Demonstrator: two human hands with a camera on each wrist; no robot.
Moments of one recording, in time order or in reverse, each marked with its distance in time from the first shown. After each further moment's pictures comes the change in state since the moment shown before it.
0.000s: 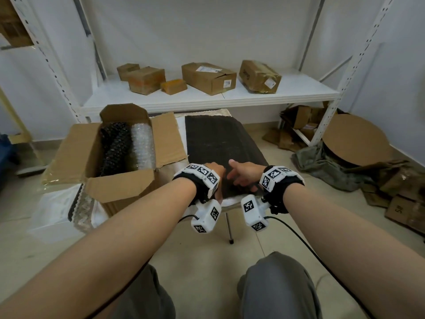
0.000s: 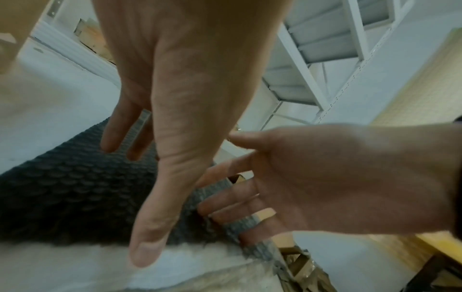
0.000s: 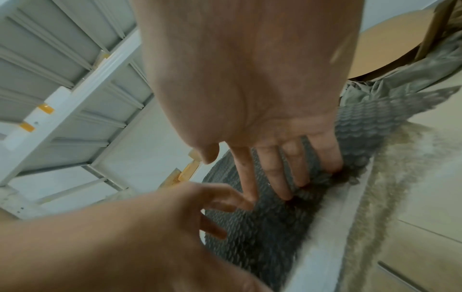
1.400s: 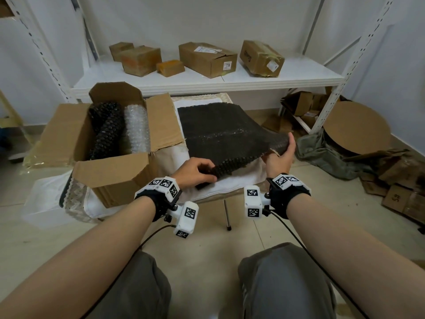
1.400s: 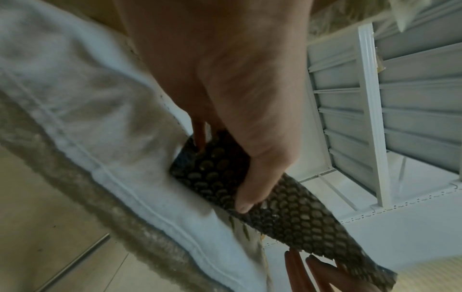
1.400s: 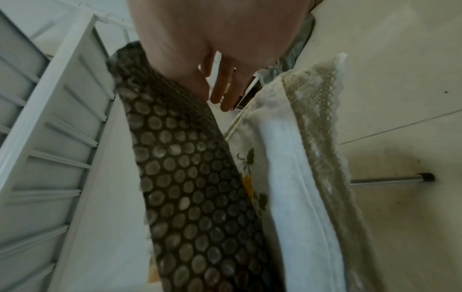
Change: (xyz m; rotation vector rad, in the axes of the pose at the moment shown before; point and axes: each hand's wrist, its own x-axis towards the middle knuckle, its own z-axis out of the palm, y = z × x) left_hand -0.008 -0.050 0.071 -0.895 0.336 0.231; right_hand 0.011 0.059 0.015 0.924 1.028 -0.357
